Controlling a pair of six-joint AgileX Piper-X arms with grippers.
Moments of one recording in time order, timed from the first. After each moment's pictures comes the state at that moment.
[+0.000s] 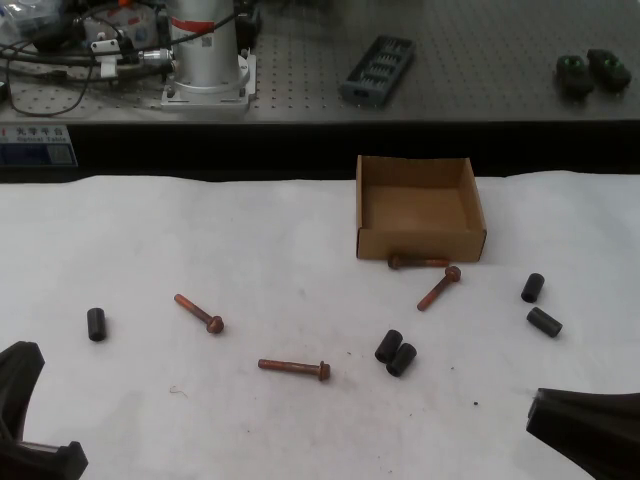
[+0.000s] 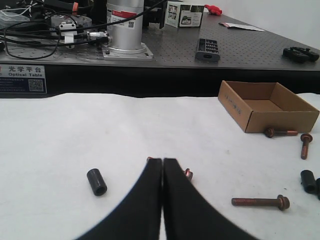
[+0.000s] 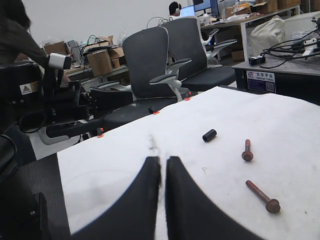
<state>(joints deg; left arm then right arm) -17.1 26.4 0.7 -13.5 -2.3 -7.8 26.0 33.2 0.5 -30.2 -44.4 18.4</state>
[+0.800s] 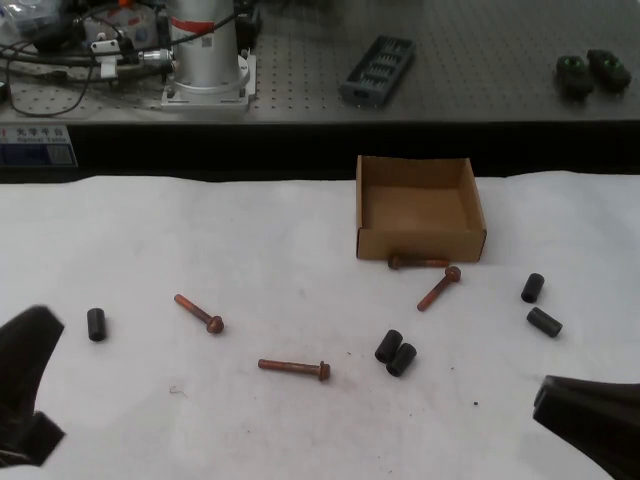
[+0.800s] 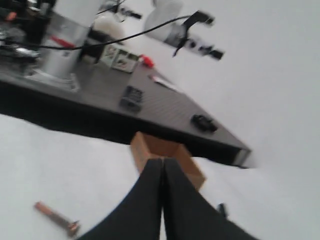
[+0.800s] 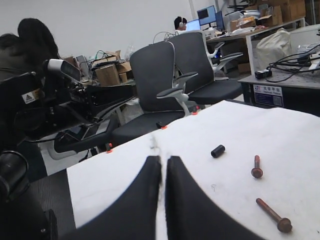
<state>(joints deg) -17.1 26.4 0.8 -27.6 10.0 -29.9 26.0 33.2 0.5 -34.8 -44.4 24.0</state>
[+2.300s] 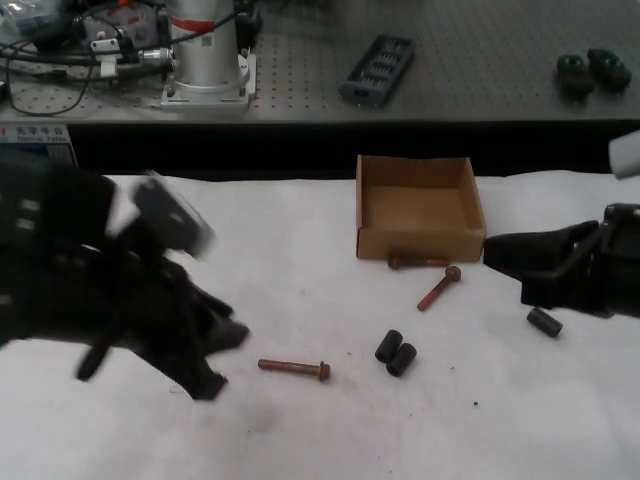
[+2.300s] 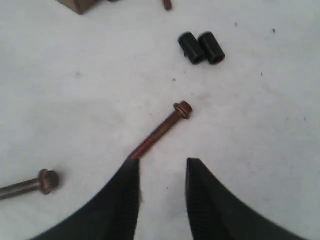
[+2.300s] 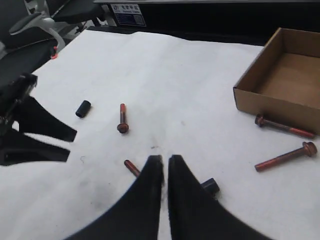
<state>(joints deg) -21.9 85.9 -44.4 17.6 27.2 28.0 24.7 62.1 -32.9 3.0 -21.7 10.9</state>
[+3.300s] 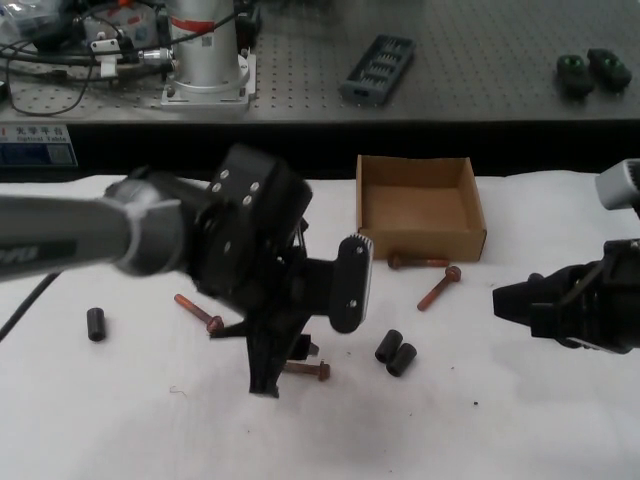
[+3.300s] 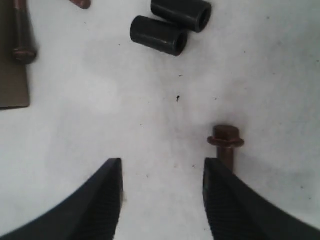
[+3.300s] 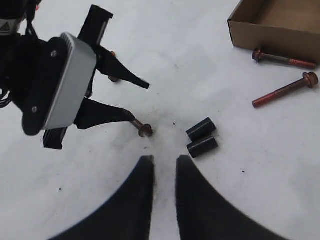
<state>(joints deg) -33.2 104.0 -65.0 25.5 8.3 69.0 23.8 62.1 -33.2 15.2 -24.1 9.4</state>
